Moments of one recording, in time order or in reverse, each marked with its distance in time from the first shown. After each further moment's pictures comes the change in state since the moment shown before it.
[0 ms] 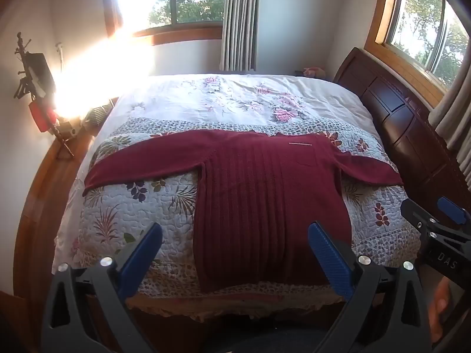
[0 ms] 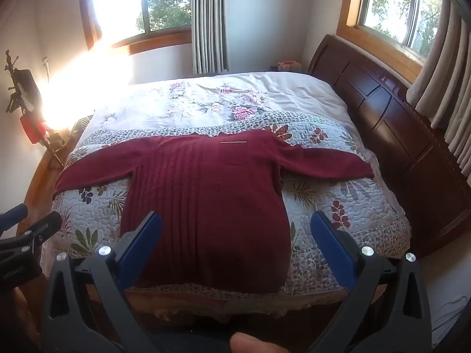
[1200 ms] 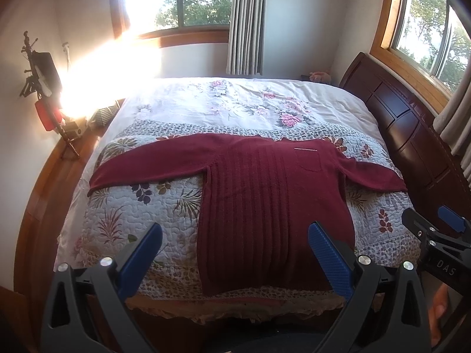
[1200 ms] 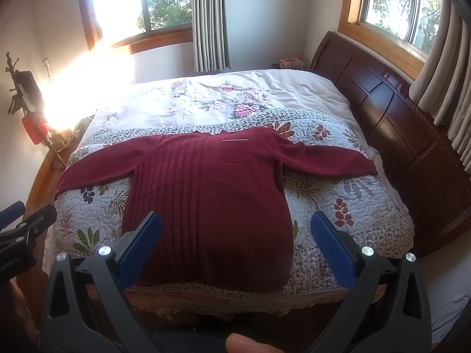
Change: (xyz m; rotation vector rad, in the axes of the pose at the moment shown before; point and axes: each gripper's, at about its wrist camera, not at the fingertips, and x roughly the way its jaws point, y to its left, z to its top) left arm -0.002 0.001 0.004 -0.022 -0.020 0.027; right arm 0.007 -0.002 -0.002 0.012 0.007 0.020
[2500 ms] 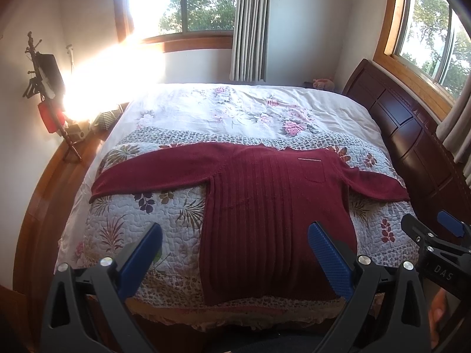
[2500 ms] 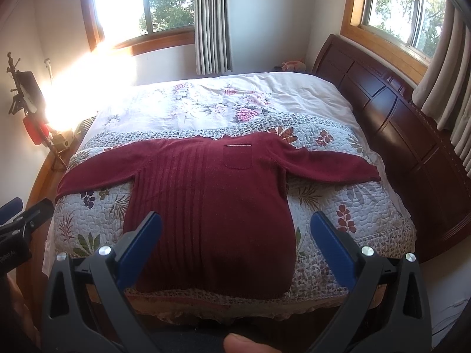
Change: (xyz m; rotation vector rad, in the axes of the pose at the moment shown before) left arm 0.003 0.005 0.011 -0.016 -0.029 0.009; right arm 0.009 0.006 0.011 -0.007 -0.012 0.007
